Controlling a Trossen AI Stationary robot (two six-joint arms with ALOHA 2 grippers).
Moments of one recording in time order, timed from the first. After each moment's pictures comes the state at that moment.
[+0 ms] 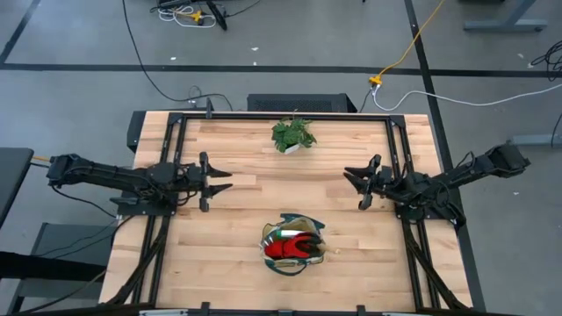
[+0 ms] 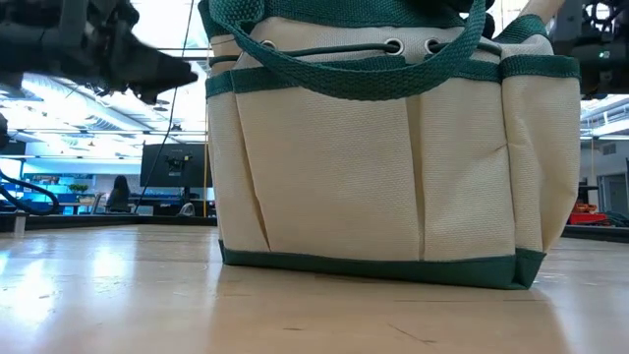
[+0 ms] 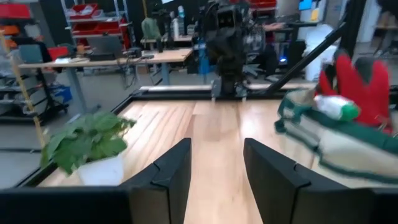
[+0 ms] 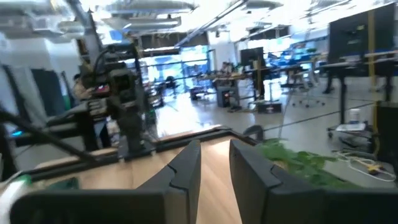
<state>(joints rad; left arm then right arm) -0.08 0.51 0.15 0.35 -0.22 0.03 0.24 0.74 0.02 0.93 0.57 0.01</state>
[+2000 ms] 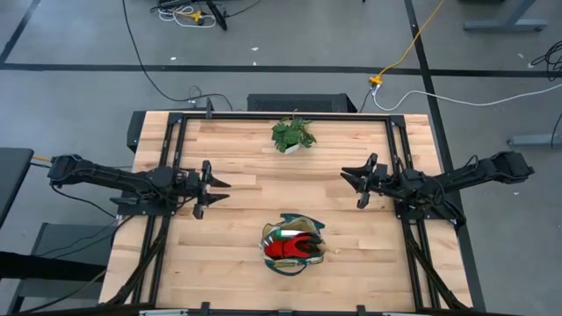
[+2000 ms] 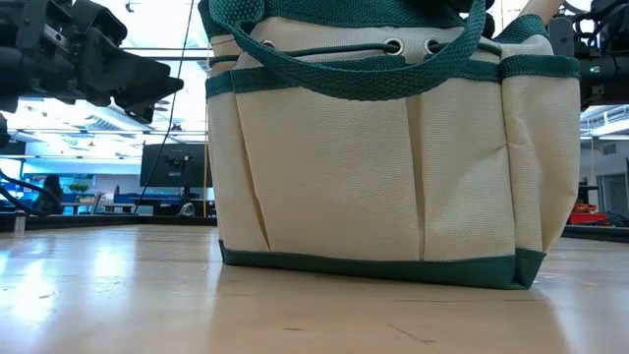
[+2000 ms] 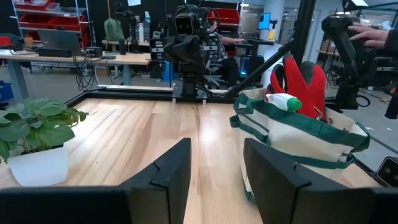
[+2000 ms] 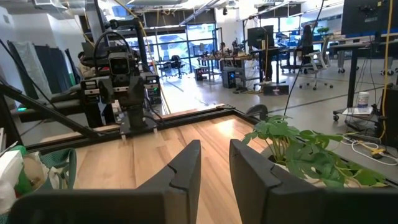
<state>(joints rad) -0.09 0.48 0.01 0.50 -0.08 -0.07 0.13 0.71 0.02 0.79 0.43 0.07</state>
